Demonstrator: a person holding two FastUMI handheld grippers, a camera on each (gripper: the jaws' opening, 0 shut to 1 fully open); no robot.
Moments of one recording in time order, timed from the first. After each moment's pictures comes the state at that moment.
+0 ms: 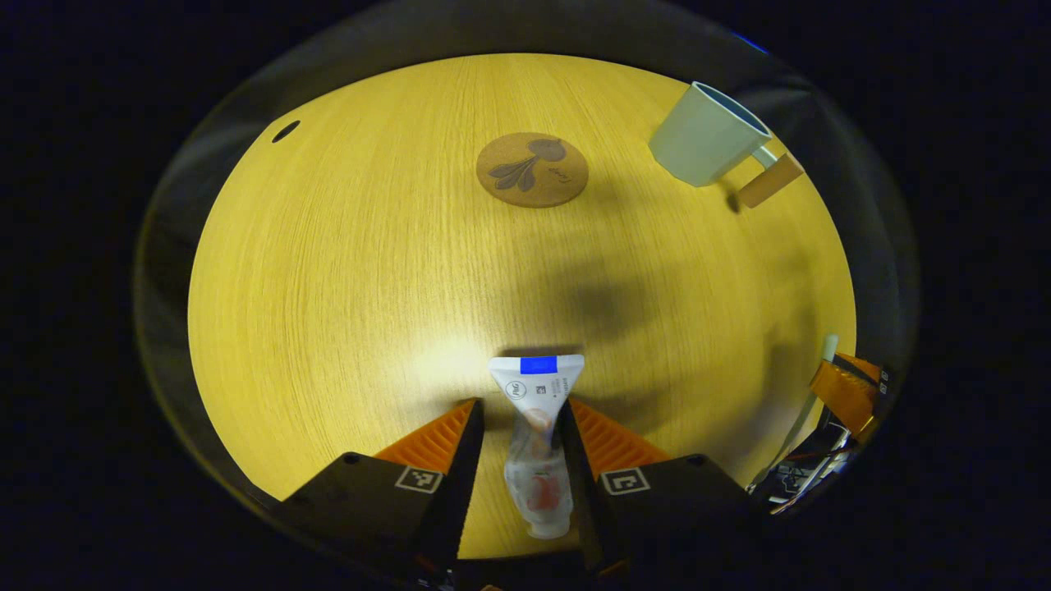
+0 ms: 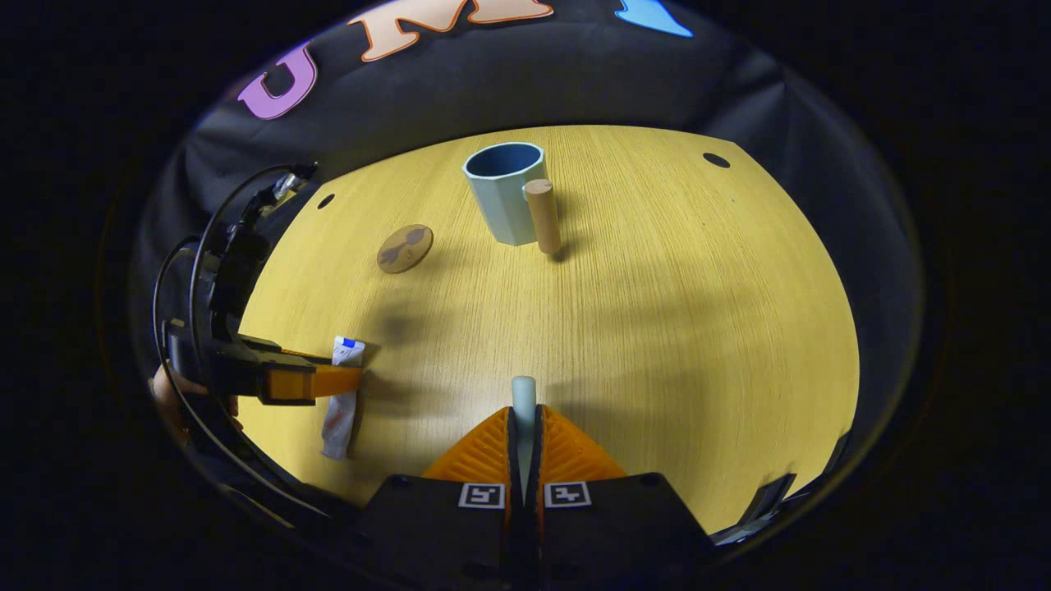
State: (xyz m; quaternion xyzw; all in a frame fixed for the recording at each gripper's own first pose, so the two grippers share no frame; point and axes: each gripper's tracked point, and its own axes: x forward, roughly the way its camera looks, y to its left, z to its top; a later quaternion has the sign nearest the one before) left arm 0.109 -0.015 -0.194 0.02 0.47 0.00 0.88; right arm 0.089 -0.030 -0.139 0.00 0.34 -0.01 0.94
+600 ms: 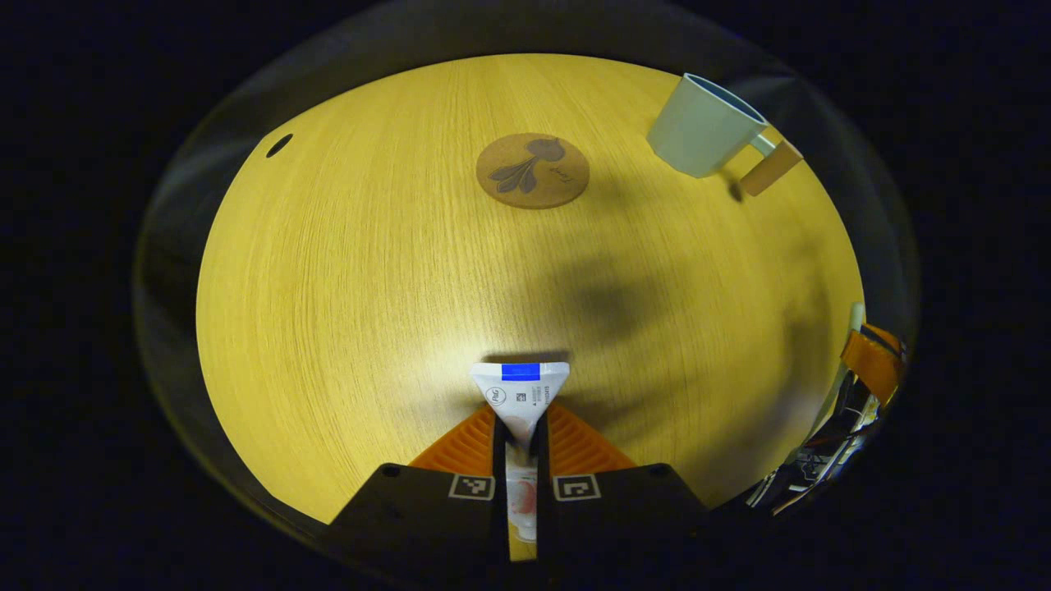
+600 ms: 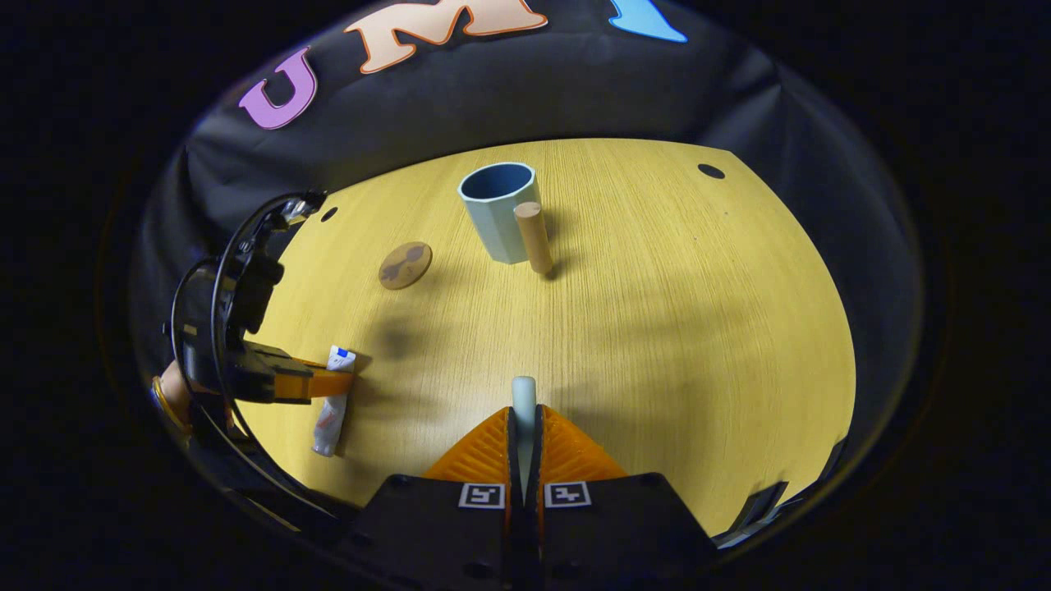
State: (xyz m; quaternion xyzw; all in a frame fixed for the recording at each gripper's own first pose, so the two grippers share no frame) left arm 0.110 -0.021 -0.195 0.03 0.45 -0.01 0.89; right arm 0.095 -0.040 -0.117 0.00 0.31 -0.01 0.95
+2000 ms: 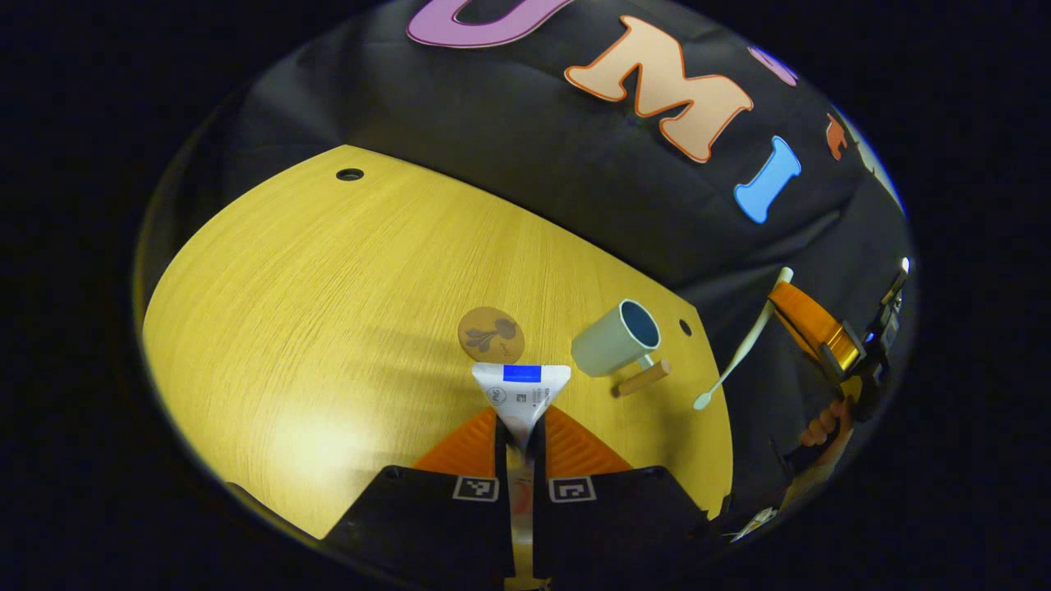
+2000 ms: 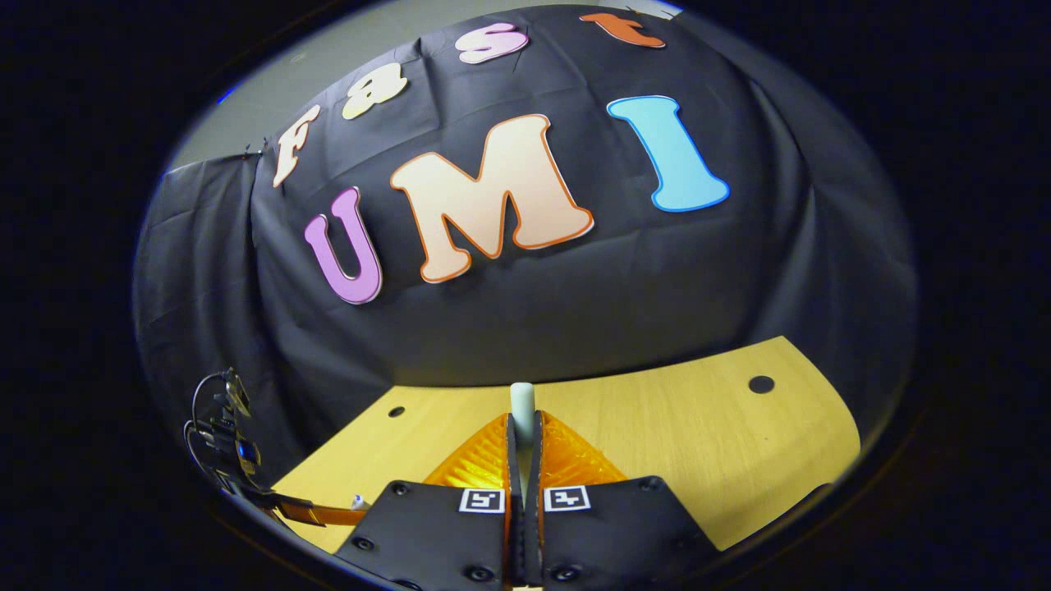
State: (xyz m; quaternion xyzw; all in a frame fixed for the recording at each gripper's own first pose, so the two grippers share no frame) left arm 0.117 -0.065 -0.058 -0.23 0.15 -0.03 0.96; right arm 0.199 -0.011 0.130 0.06 -0.06 0.14 0.99
